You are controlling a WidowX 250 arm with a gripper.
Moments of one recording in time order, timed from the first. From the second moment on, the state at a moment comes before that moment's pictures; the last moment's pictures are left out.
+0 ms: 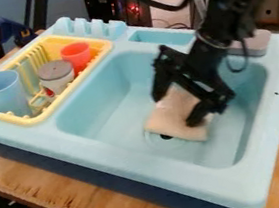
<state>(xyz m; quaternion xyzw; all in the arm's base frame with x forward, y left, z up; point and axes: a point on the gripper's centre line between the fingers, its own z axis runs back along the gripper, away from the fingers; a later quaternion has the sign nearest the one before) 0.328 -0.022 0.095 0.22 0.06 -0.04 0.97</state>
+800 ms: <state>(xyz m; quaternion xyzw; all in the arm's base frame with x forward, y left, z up) 0.321 -0.020 0.141 0.16 -0.01 -0.05 0.99</state>
